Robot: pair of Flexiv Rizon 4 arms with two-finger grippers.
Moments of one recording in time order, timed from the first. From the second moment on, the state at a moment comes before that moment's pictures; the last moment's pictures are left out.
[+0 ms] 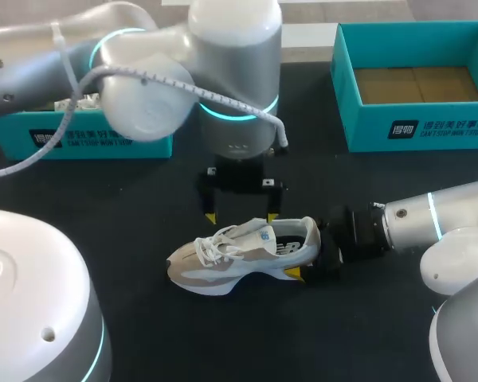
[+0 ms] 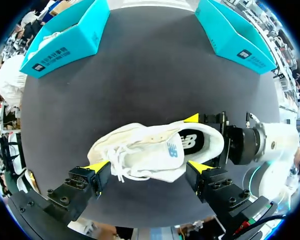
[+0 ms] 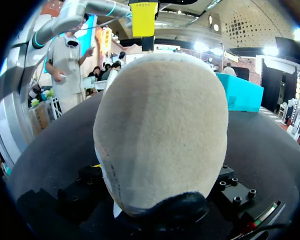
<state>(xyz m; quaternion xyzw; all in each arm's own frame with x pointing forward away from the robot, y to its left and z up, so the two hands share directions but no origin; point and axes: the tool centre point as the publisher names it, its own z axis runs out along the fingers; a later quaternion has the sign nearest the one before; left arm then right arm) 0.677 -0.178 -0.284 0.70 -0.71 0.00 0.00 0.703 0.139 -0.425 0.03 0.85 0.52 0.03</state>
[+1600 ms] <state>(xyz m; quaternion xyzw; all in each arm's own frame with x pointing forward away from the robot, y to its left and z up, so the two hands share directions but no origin) 0.687 -0.200 -0.360 0.72 -0.69 -0.06 -0.05 0.703 0.139 -0.425 0.03 0.85 0.52 0.03</state>
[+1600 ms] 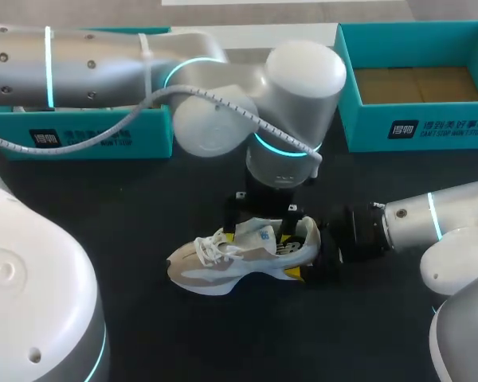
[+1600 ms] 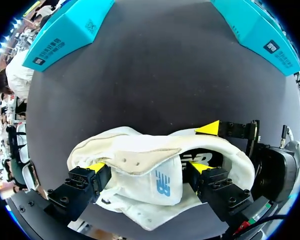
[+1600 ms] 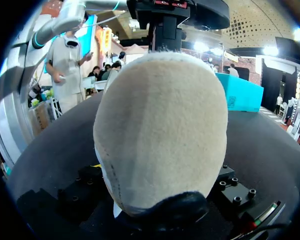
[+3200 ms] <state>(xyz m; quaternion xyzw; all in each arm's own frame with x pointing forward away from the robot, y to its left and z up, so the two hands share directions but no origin) 0.647 -0.149 -0.311 0.74 -0.67 -0.05 -0.04 0.703 0.139 -0.425 0.03 0.85 0.52 0.03</state>
